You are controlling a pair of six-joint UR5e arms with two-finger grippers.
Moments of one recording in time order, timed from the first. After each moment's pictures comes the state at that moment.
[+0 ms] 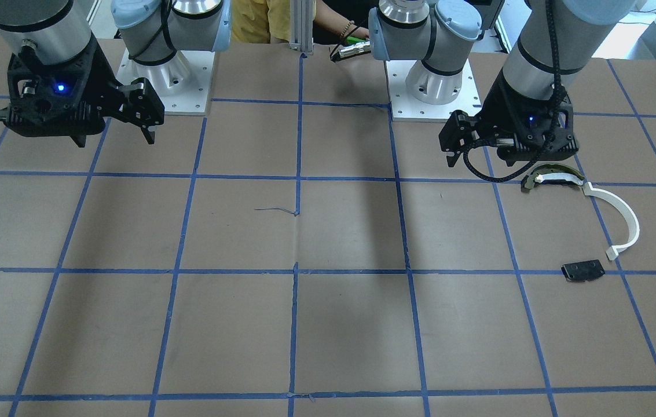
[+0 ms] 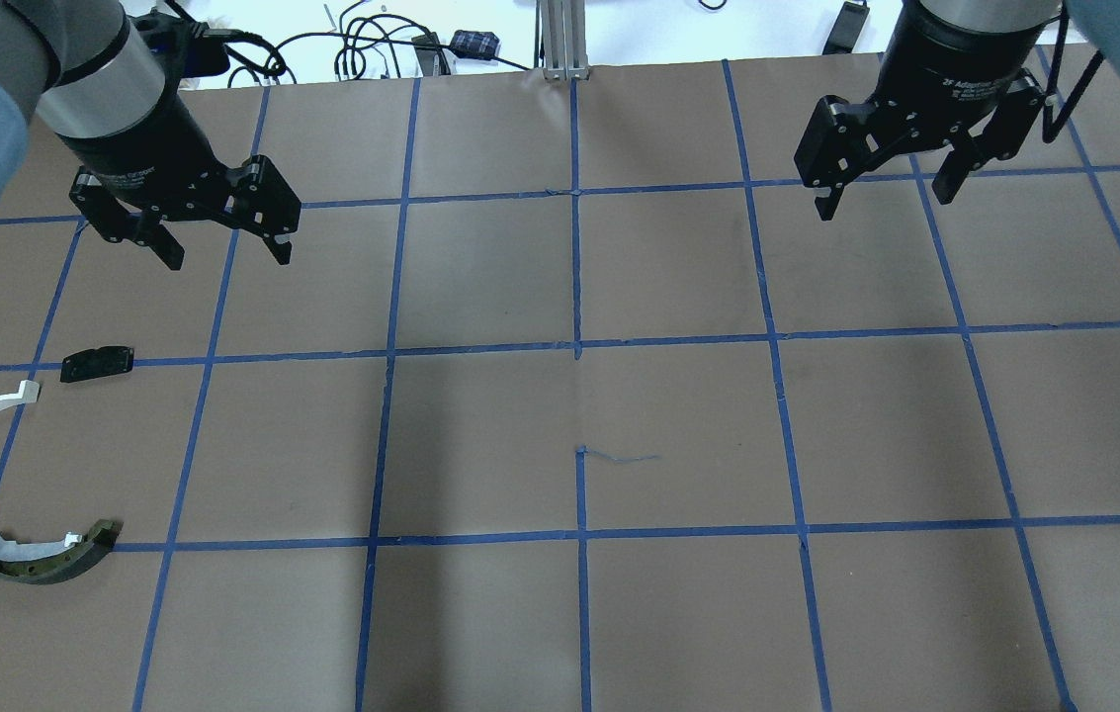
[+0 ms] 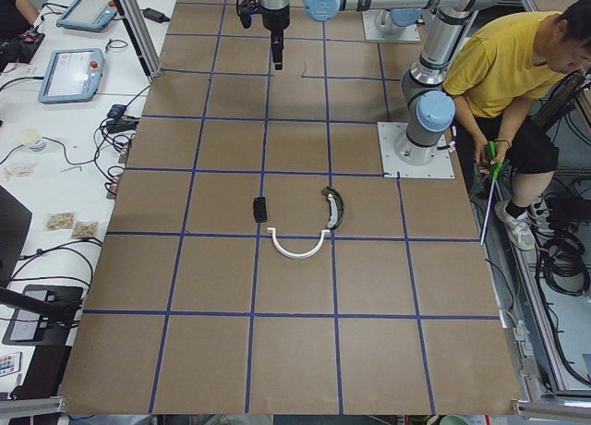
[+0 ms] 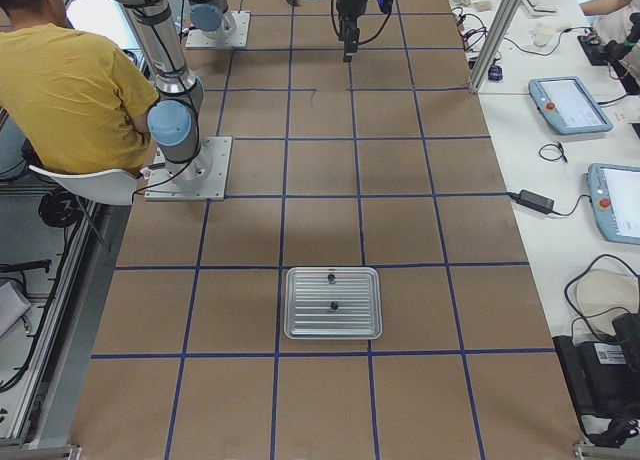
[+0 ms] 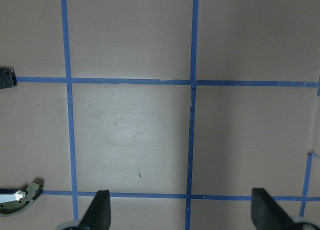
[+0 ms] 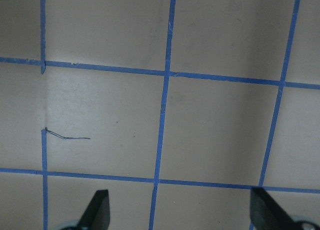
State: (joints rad) left arm -1.51 -1.59 -1.58 -1.58 1.60 0.05; right arm 1.57 -1.52 1.45 -1.44 -1.59 -0.10
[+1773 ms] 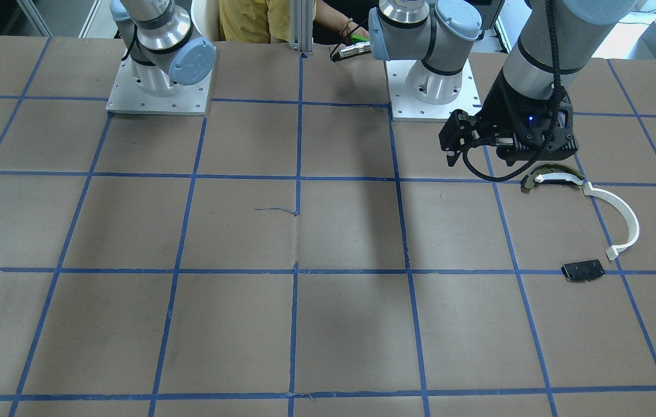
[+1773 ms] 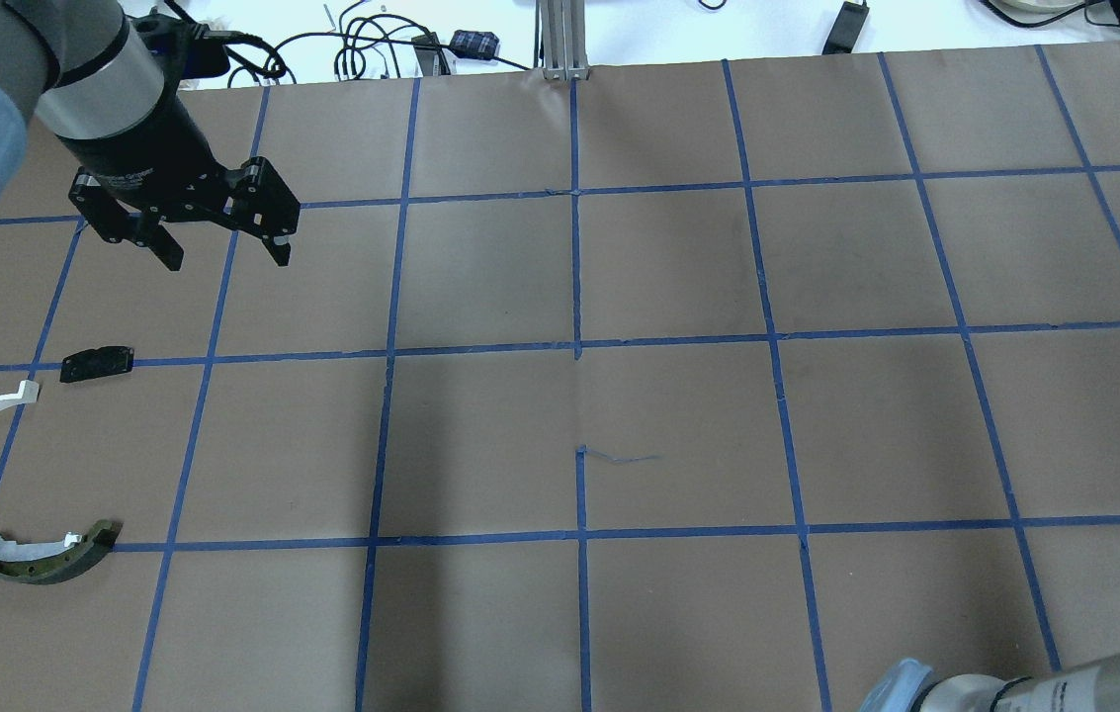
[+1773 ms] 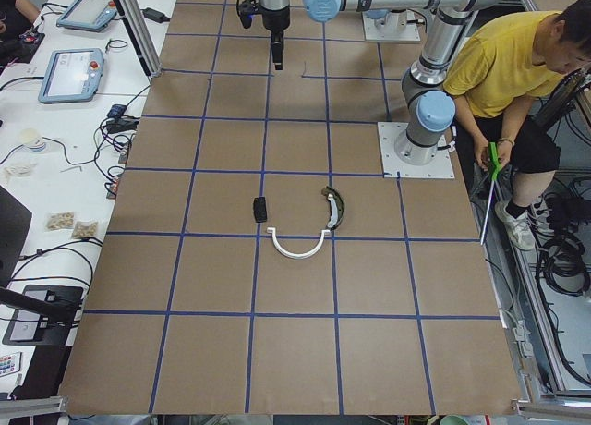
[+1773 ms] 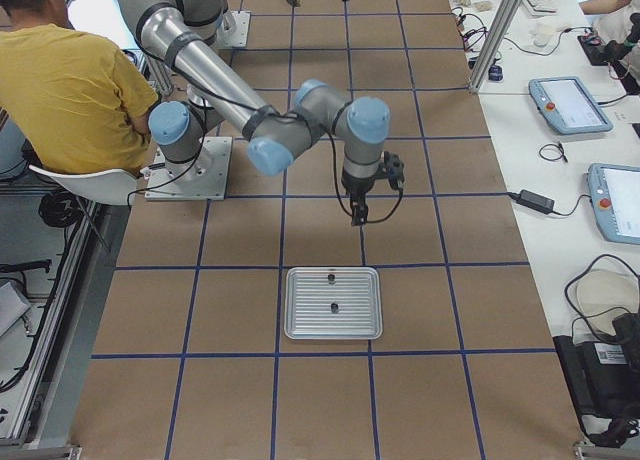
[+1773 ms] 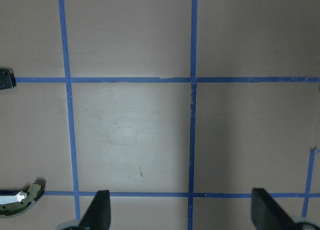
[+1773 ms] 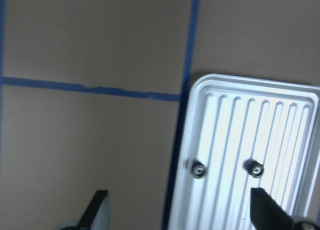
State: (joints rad) left arm -1.51 -1.59 -1.58 -1.58 1.60 0.05; right arm 0.75 -1.27 1.67 -2.04 -1.61 -0.93
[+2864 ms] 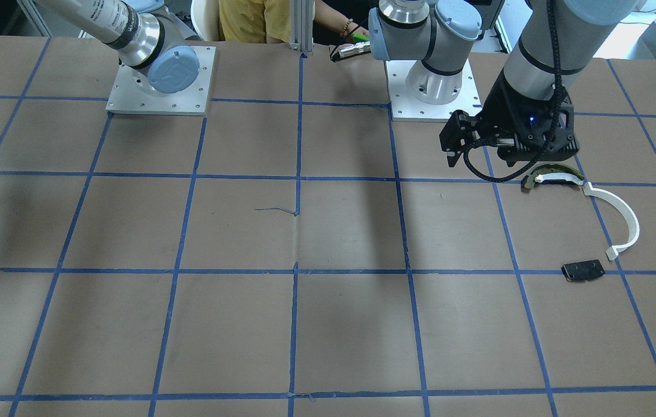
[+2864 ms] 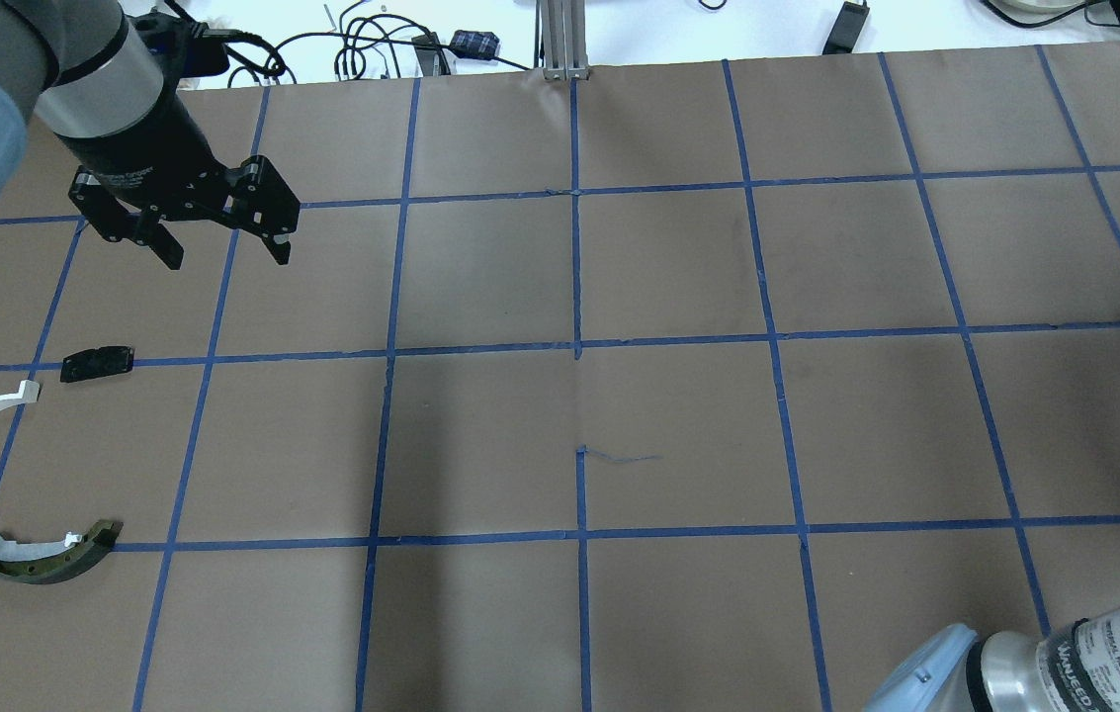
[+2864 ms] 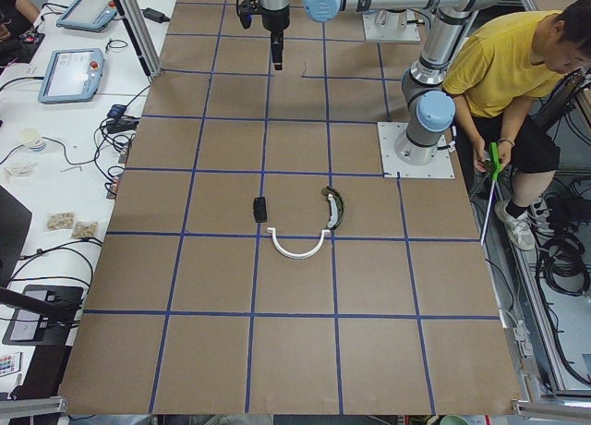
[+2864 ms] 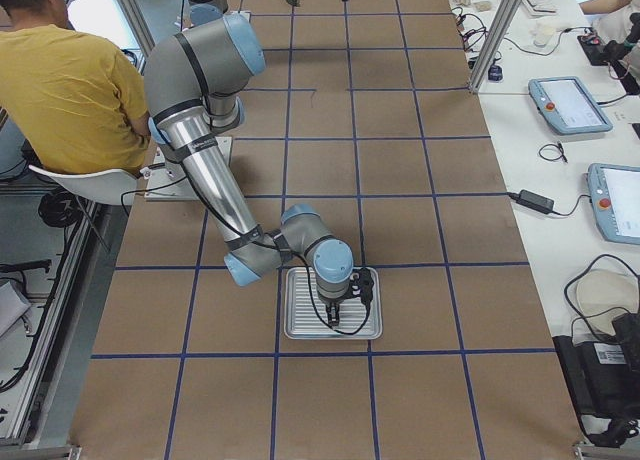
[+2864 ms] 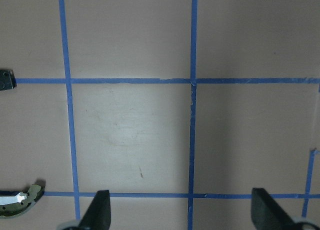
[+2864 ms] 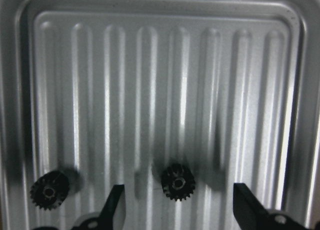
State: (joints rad) left arm -1.50 -1.59 -1.58 -1.58 1.60 0.05; right arm 0.56 -0.99 1.66 -2.26 -1.55 -1.03
